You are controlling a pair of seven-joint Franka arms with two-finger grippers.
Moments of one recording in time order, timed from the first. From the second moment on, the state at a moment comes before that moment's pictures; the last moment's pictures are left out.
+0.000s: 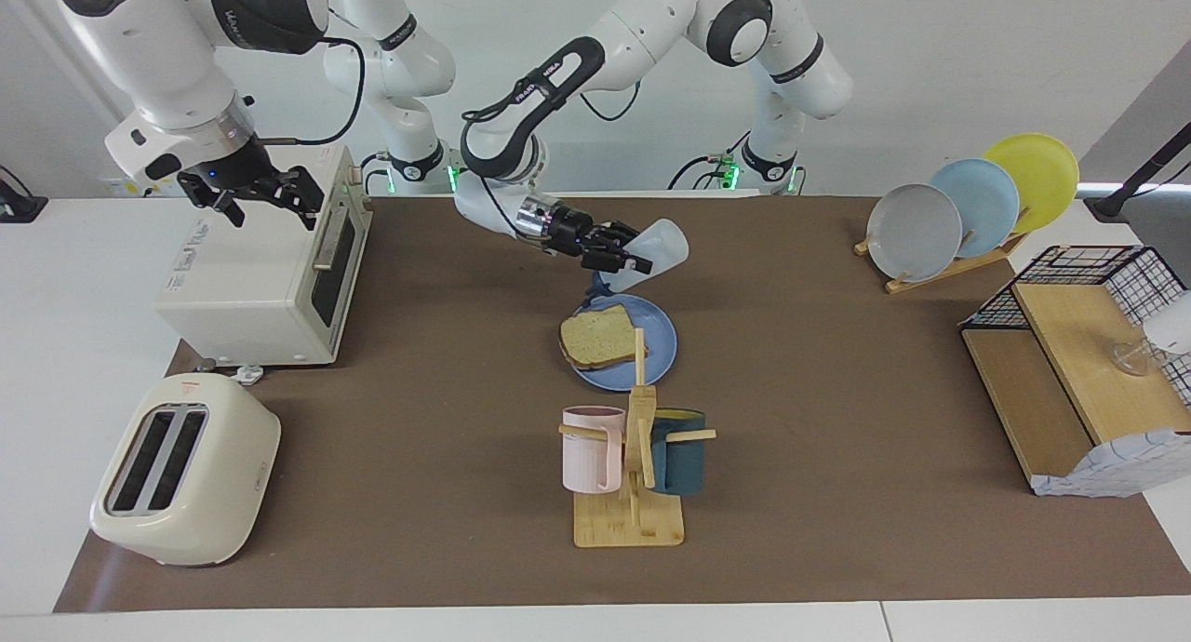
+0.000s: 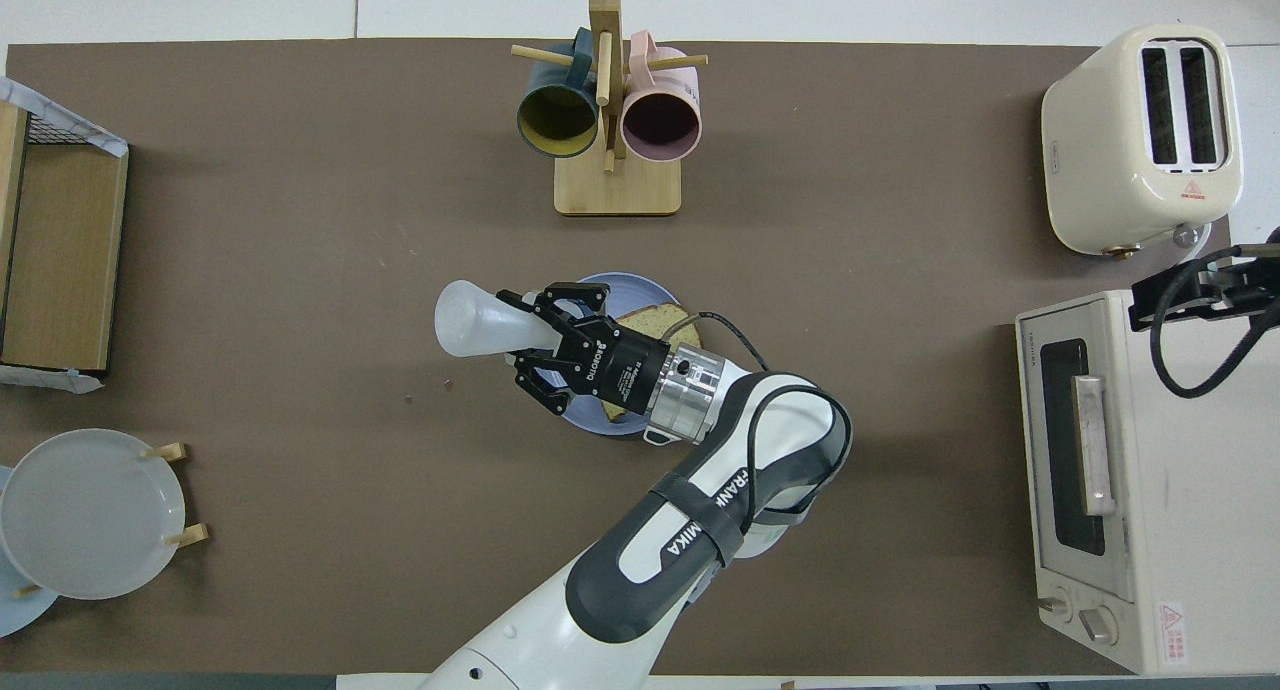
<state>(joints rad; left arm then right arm) -0.98 0.68 -0.03 -1.50 1.24 1.14 0.47 -0.04 -0.02 -0.01 -1.65 -0.06 1.49 0.00</state>
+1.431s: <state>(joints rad) -0.77 0.24 -0.03 -1.53 0.81 1.36 0.36 -0.04 -0.02 -0.01 -1.65 -0.06 1.49 0.00</state>
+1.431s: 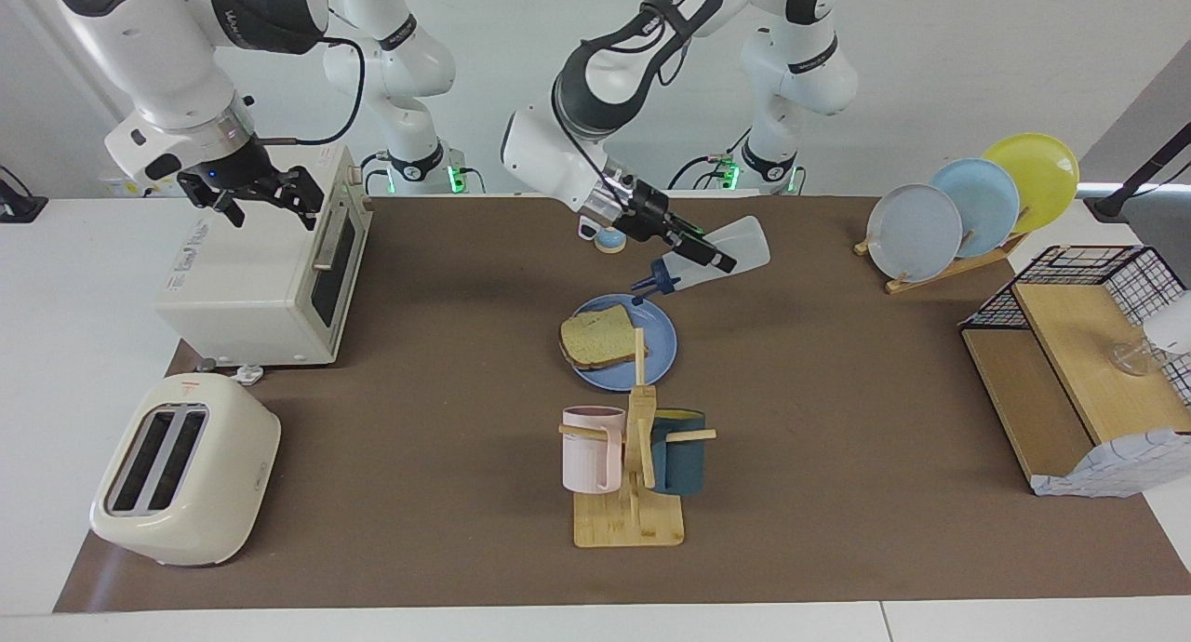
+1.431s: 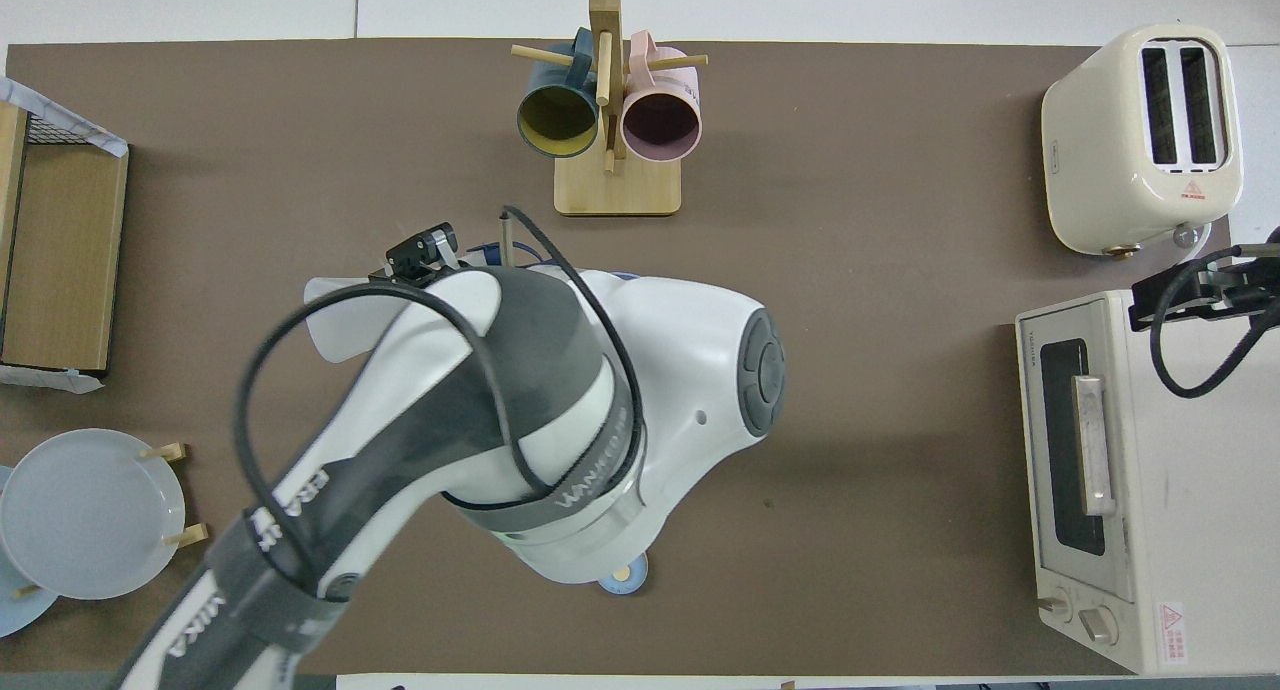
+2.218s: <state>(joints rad) -0.44 0.09 -0.03 -1.64 0.40 1.74 0.35 -0.04 -0.02 -0.01 -1.65 -0.06 1.49 0.00</state>
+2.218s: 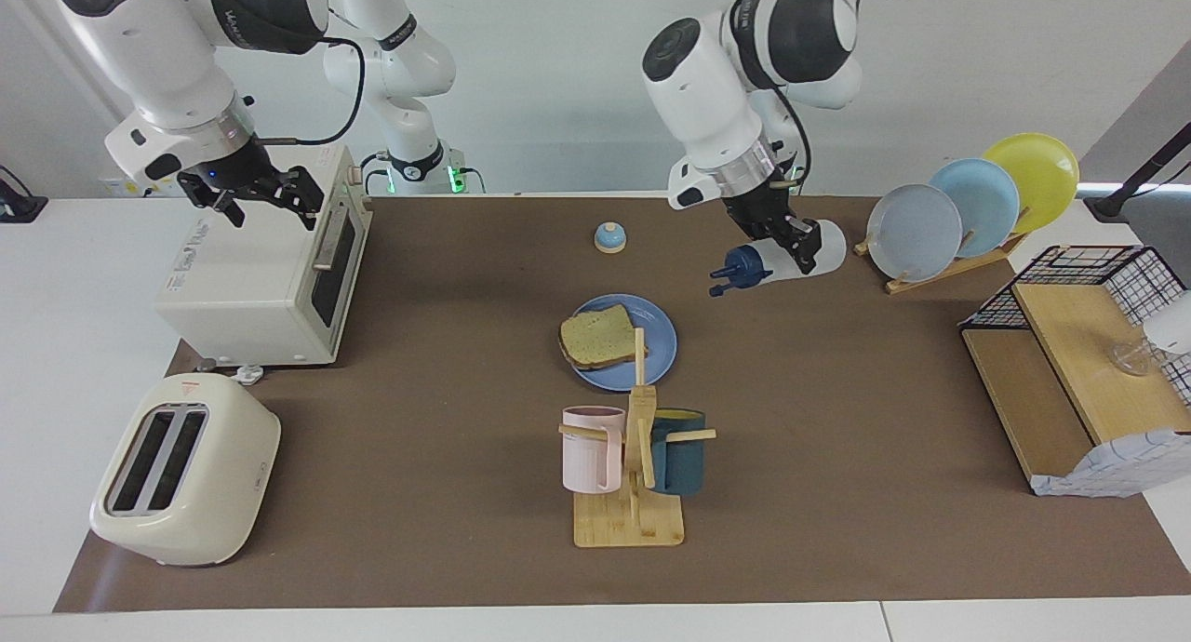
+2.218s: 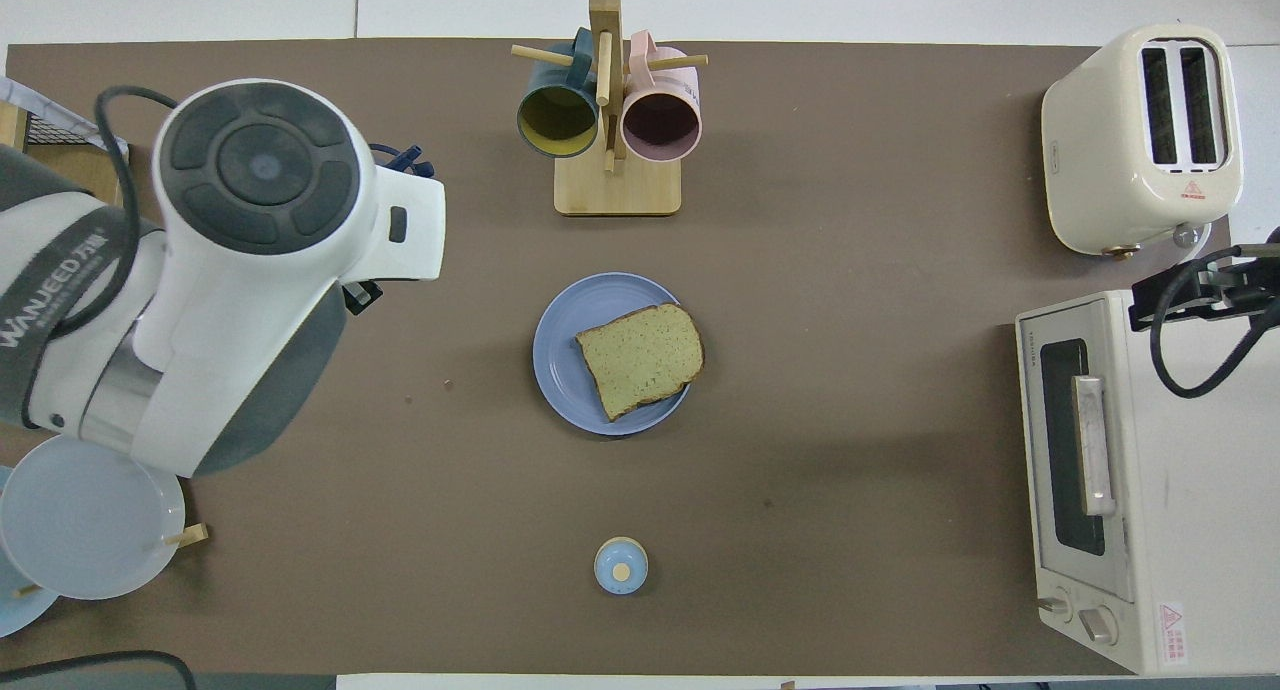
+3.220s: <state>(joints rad) -0.26 -0.11 -0.03 -2.23 0.20 2.68 -0.17 -0.04 -0.02 -0.01 -1.65 -0.06 1.49 0.00</state>
